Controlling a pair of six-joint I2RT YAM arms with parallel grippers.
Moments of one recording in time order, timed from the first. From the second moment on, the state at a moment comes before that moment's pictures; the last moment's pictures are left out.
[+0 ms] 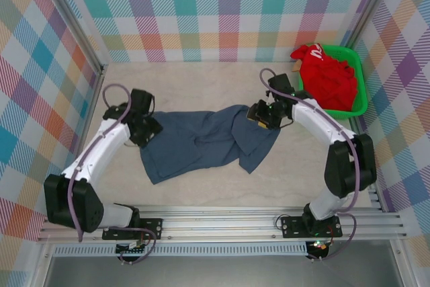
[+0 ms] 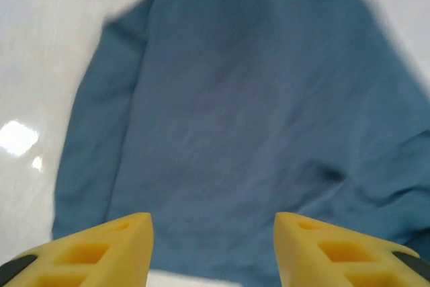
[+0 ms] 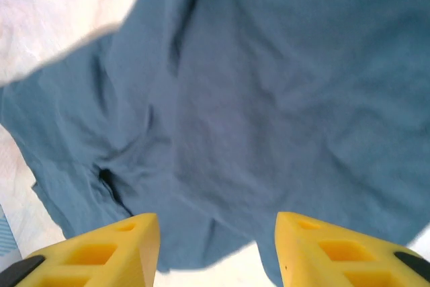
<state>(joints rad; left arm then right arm) -0.23 1.33 1.08 -1.01 -0.02 -1.04 0.34 1.61 1.25 -0.76 -0.34 0.70</state>
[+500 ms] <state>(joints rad) -0.30 1.40 0.81 -0.97 0.11 -1.15 0.31 1.59 1.13 -0.77 -0.40 0.70</state>
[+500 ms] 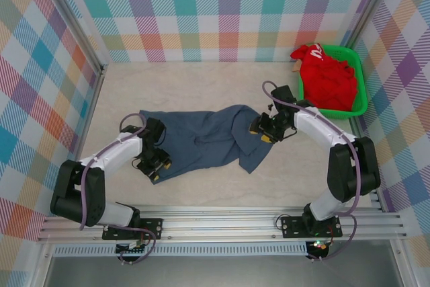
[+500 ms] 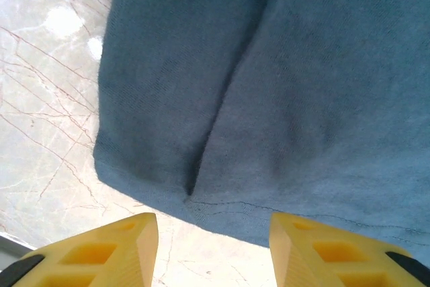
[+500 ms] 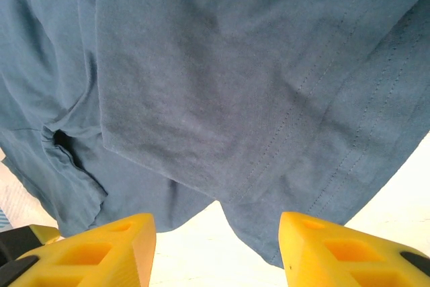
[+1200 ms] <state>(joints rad) -0.31 1.33 0.92 -0.94 0.02 -1.15 0.31 1.57 1.06 -0.76 -0.45 0.75</state>
